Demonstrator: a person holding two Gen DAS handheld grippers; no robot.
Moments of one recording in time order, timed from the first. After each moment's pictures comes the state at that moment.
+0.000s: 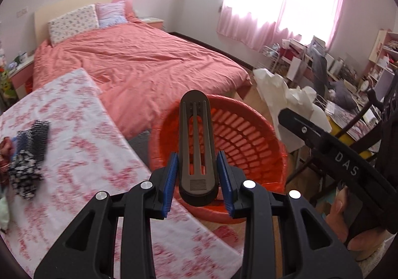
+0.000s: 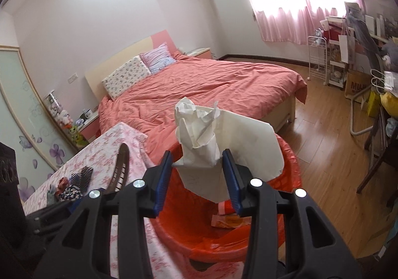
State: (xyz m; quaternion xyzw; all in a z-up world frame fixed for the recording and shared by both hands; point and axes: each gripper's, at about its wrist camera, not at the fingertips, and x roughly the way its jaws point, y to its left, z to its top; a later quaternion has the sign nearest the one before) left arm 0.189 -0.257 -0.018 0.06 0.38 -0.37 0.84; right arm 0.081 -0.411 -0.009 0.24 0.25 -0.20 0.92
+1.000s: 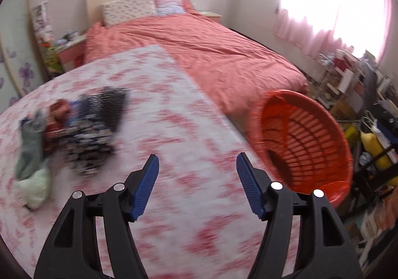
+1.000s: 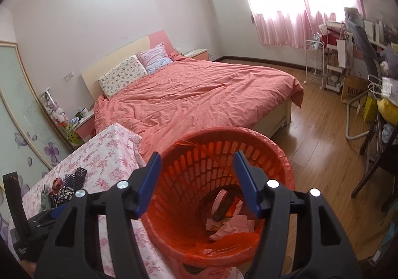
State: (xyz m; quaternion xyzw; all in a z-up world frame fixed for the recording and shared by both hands) left arm 0.217 -0.159 -0.030 0.06 0.40 -0.20 0.89; right arm 0.091 -0.408 0.000 0.22 0.25 -0.20 0.92
